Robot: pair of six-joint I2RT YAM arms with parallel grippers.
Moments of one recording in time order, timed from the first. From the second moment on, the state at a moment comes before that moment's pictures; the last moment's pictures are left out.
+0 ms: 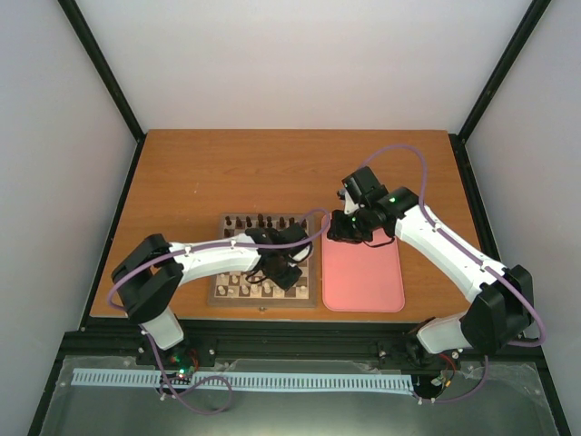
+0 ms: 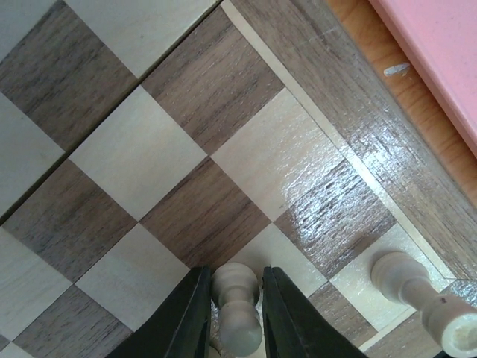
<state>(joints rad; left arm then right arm) -0.97 1.66 1.03 -0.68 0.00 -0.25 0.57 1.39 1.21 -0.93 -0.27 0.56</state>
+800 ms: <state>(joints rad) -0.97 1.69 1.07 -0.70 0.01 -0.23 0.57 1.39 1.21 -0.93 -0.28 0.54</state>
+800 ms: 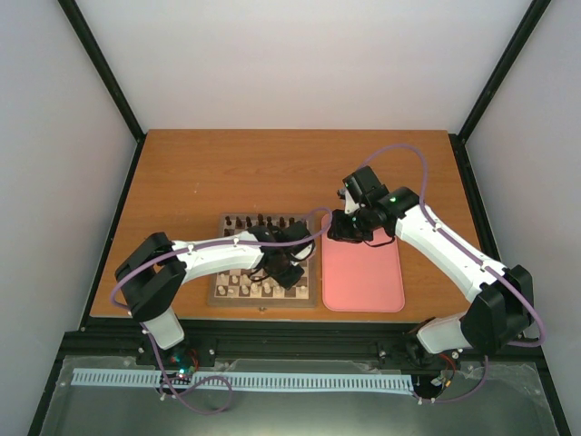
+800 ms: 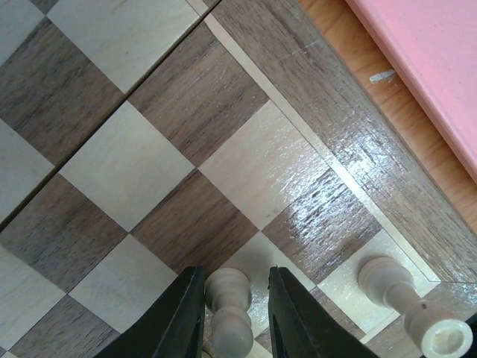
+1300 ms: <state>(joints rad) -0.97 1.69 1.07 -0.71 0.03 -0.23 0.56 1.40 1.21 -0.92 -0.28 0.54</state>
